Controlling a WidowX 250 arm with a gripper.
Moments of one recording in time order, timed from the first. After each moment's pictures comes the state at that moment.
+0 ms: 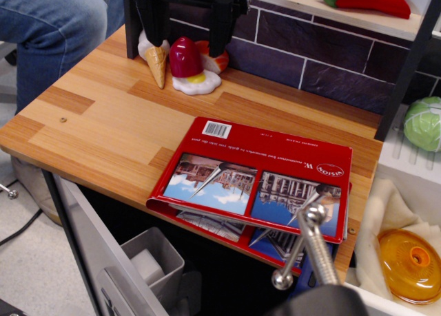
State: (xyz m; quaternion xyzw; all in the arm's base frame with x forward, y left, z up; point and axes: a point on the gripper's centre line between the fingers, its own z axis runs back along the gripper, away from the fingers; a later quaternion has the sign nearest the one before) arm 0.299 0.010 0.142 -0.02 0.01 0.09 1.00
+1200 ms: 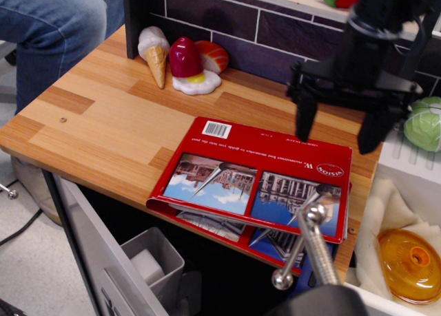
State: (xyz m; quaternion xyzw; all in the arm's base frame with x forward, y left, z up) arm 0.312 -0.133 0.084 0.03 0.02 0.16 0.99
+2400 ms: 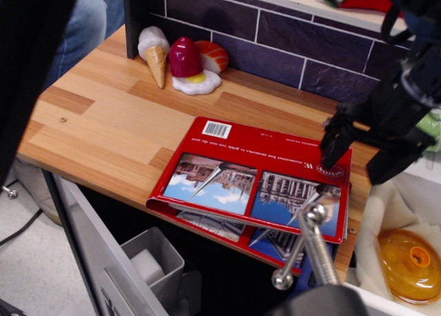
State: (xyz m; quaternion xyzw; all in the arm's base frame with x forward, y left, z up) arm 0.334 -0.153 0.035 0.15 0.00 0.20 0.97
